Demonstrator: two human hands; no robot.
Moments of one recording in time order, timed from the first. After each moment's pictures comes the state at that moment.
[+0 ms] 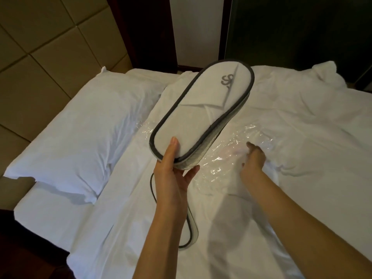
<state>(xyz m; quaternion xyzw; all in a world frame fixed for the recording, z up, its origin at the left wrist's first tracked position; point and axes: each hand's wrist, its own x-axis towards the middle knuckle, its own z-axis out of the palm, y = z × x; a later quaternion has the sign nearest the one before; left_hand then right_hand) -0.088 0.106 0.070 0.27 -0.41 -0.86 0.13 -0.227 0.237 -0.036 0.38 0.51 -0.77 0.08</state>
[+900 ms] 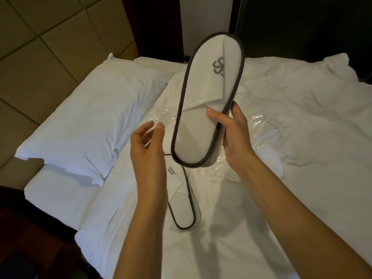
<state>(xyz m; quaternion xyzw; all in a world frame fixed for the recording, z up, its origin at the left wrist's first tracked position) -0.059 0.075 0.079 0.35 -0.58 -0.68 0.28 -0.171 0.187 0.047 -0.02 0.58 -0.80 0.15</state>
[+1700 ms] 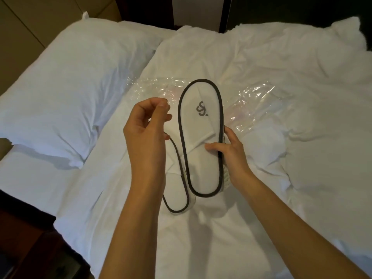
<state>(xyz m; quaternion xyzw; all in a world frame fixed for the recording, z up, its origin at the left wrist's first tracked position) -0.063 0.080 0.028 0.30 -0.62 -0.69 0.24 -0.136 0.221 -0.097 0.08 0.65 -0.72 0.23</state>
